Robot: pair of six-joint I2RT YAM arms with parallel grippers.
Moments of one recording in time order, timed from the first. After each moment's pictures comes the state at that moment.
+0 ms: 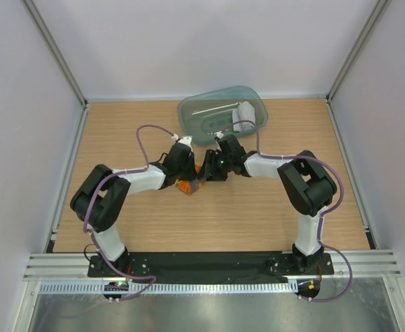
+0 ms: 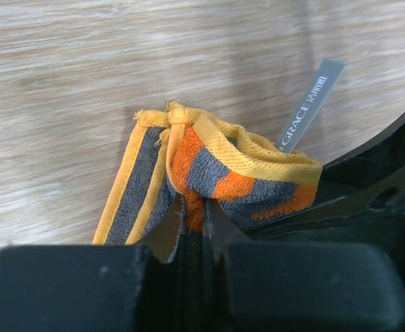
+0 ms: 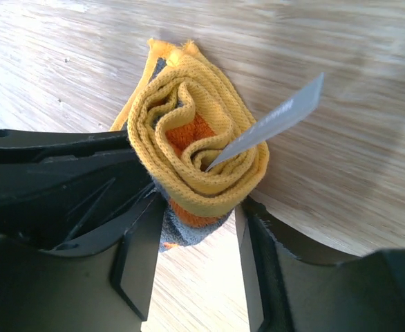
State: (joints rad) left arm -0.62 1.76 0.92 0.04 -0.07 -0.47; right arm 0.60 1.92 1.09 0.00 -0.33 0.73
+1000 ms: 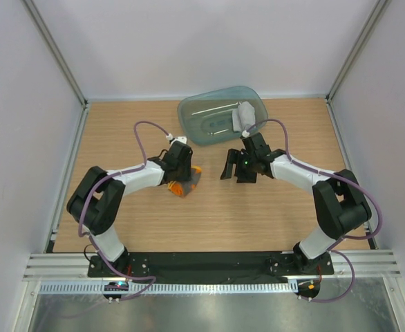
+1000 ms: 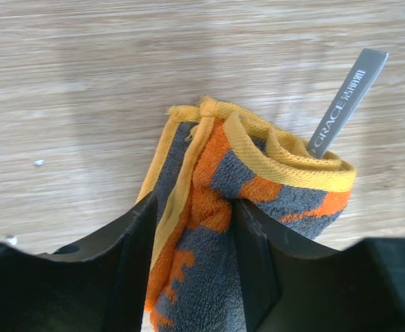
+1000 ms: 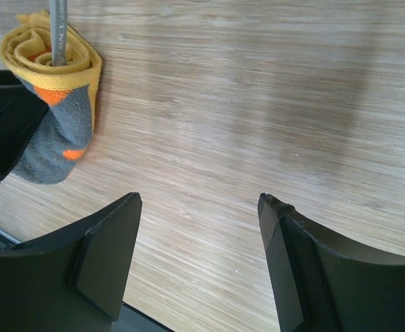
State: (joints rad) left arm -0.60 1.72 0.98 -0.18 -0.23 -0.48; right arm 0.47 1.61 0.97 -0.32 -0.22 0.60
